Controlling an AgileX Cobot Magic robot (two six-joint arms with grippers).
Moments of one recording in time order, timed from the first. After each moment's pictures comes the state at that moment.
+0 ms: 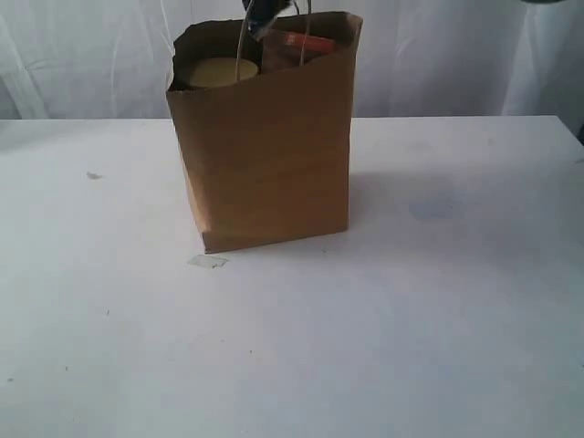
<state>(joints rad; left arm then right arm) 0.09 0.00 -0.07 0.54 0.29 -0.52 0.53 1.65 -1.73 -1.15 -0.45 0.87</state>
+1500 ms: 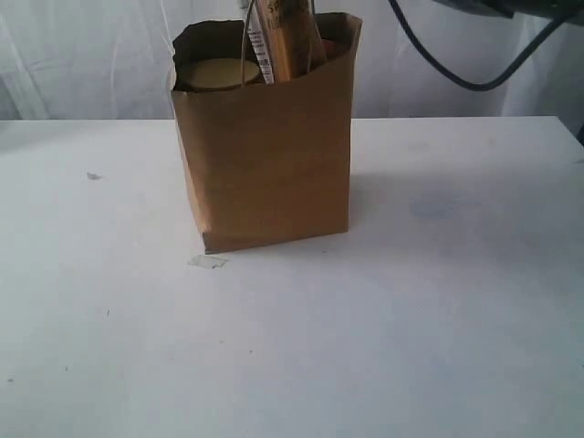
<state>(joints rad) 0.09 0.00 -0.07 0.54 0.29 -0.52 0.53 1.73 -1.58 -1.11 -0.21 0.89</state>
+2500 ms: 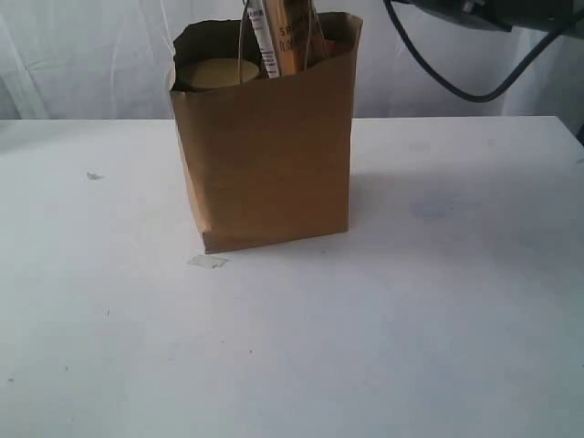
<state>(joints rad) 0.09 0.00 -0.07 0.54 0.29 -0.52 0.53 1.73 -1.55 -1.10 -0.15 0.90</state>
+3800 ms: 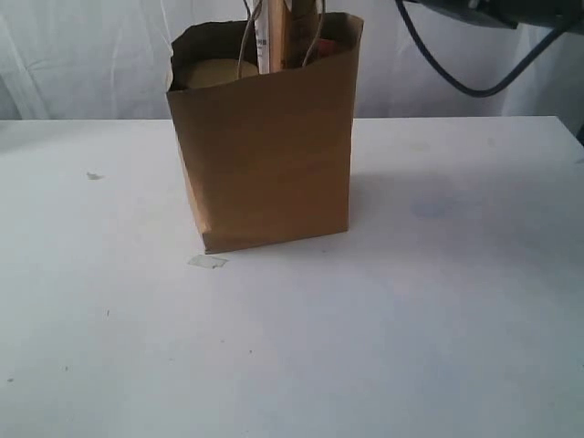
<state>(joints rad) 0.09 0.00 -0.07 0.54 0.29 -0.52 0.53 1.73 -1.54 -1.10 0.02 1.07</state>
